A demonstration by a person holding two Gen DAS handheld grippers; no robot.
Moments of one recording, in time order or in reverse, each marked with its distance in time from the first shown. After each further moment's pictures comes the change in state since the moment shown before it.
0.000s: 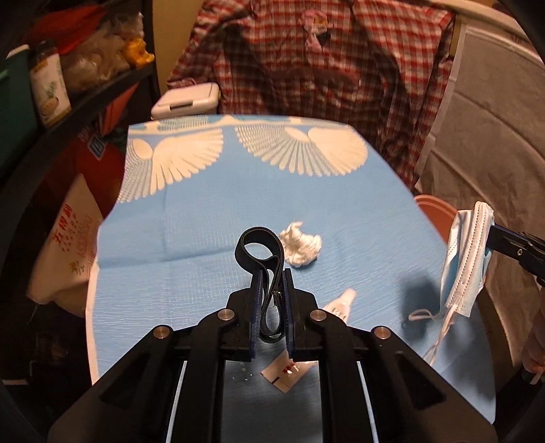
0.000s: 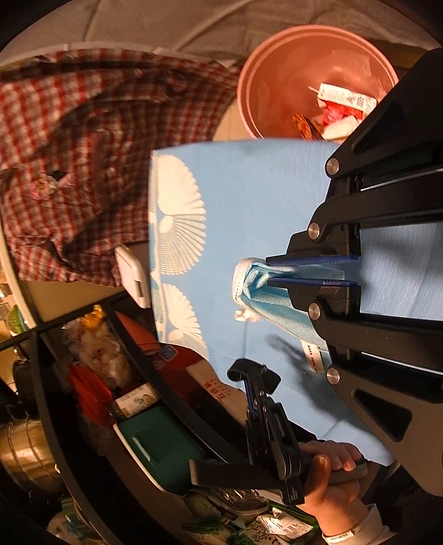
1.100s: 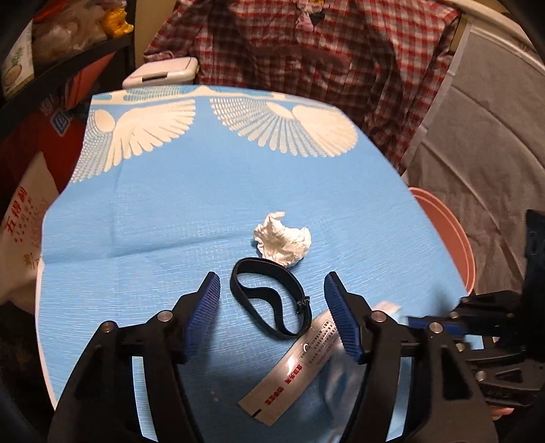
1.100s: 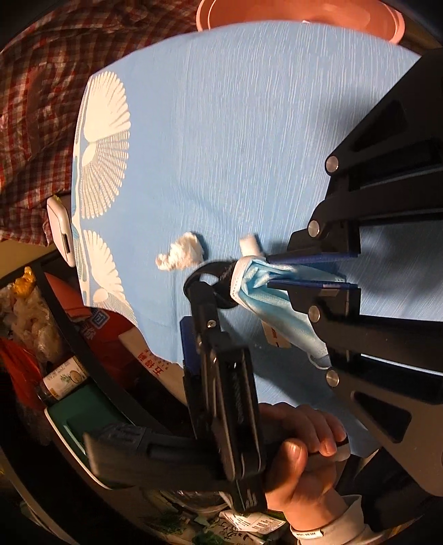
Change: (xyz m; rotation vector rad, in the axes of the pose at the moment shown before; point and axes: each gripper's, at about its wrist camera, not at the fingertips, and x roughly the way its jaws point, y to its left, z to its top) left arm 0.062 0.001 -0.002 -0.034 0.090 -0.127; right arm 0.097 0.036 -0.037 -0.010 0.263 0.162
